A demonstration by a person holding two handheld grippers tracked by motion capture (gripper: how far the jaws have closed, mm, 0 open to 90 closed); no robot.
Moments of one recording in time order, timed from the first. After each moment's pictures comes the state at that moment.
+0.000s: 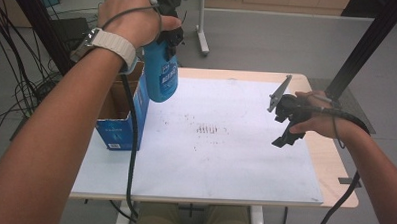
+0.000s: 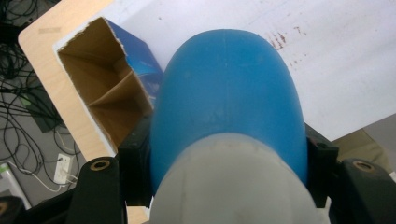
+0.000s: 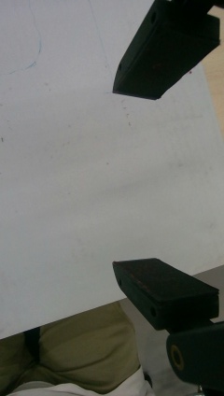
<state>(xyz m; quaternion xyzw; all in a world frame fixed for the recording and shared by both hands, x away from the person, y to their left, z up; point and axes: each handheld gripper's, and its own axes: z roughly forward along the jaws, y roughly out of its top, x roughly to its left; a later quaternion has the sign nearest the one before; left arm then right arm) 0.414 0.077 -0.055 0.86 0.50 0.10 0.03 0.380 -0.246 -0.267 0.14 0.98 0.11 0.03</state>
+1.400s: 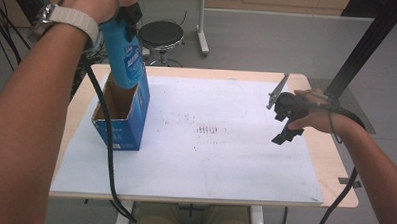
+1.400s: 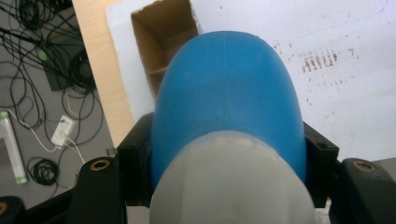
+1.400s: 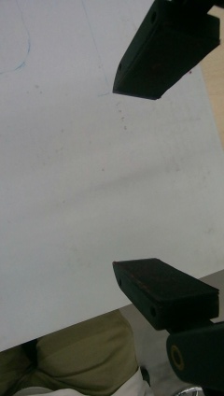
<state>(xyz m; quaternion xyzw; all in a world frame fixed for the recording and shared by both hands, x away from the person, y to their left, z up) 0.429 0.152 -0.032 0.79 0.60 0.12 0.03 0.395 -0.250 -0.274 0.15 0.98 0.10 0.02</state>
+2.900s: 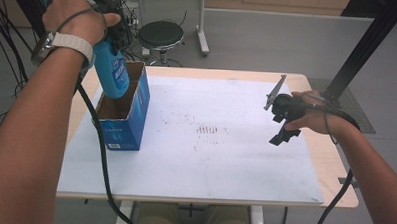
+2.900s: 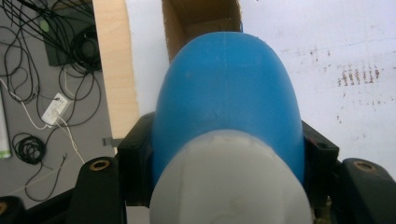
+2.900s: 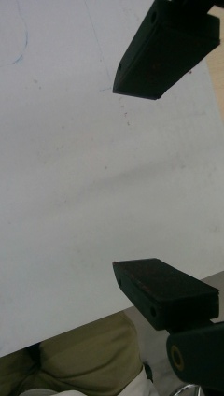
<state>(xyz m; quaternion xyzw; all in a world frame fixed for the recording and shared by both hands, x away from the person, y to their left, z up) 0.441 0.193 -0.080 0.75 0.65 0.12 0.03 0.398 -0.246 -0.282 0.16 0.98 0.10 0.01</state>
